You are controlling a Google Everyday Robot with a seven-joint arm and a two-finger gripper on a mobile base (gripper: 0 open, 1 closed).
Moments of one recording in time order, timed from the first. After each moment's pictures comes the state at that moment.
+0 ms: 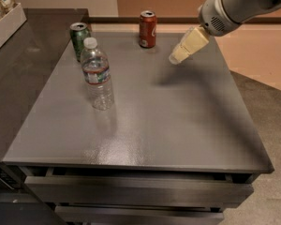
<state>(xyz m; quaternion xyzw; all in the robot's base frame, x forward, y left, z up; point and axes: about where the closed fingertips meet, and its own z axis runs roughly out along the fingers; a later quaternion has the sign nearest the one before) 0.637 -0.132 0.972 -0.50 0.78 0.04 0.38</state>
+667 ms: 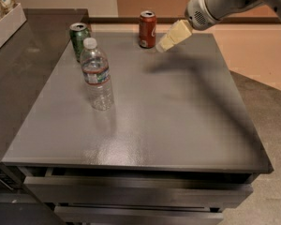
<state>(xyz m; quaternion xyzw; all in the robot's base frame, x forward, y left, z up) 0.707 -0.111 0.958 -0.46 0.79 0.09 0.40</state>
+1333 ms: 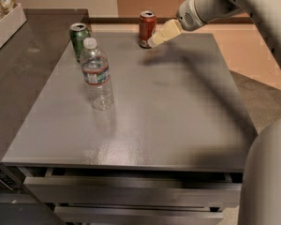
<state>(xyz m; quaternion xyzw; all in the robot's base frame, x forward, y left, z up) 0.760 -0.091 0.935 -0.43 0.79 0.15 0.41</state>
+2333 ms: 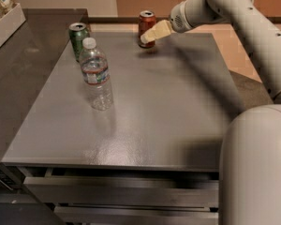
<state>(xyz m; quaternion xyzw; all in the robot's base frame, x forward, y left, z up) 0.816 -0.078 0.915 -0.38 0.79 0.17 0.45</state>
